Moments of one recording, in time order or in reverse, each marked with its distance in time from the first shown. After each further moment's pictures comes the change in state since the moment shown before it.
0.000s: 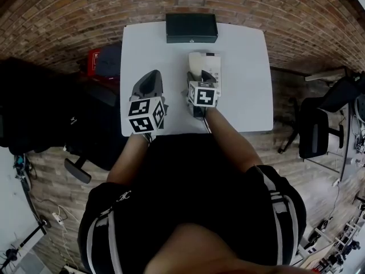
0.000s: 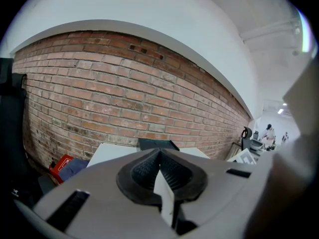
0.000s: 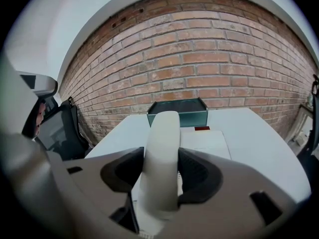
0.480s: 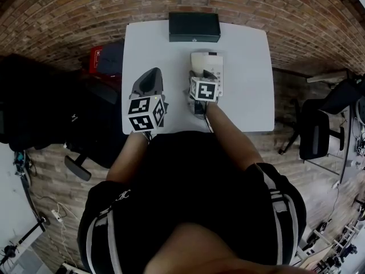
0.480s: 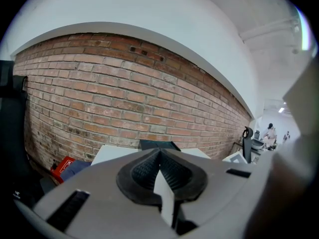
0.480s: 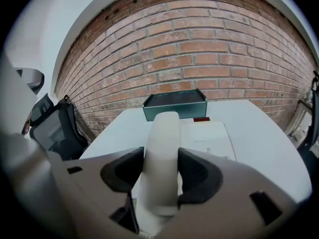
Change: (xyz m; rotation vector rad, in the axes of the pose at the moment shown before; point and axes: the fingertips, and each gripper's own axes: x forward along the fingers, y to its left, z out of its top) left arm -0.003 0.005 0.005 0.007 -0.011 0.011; right arm 0.011 -0.008 -0.009 0.028 0.082 -0.029
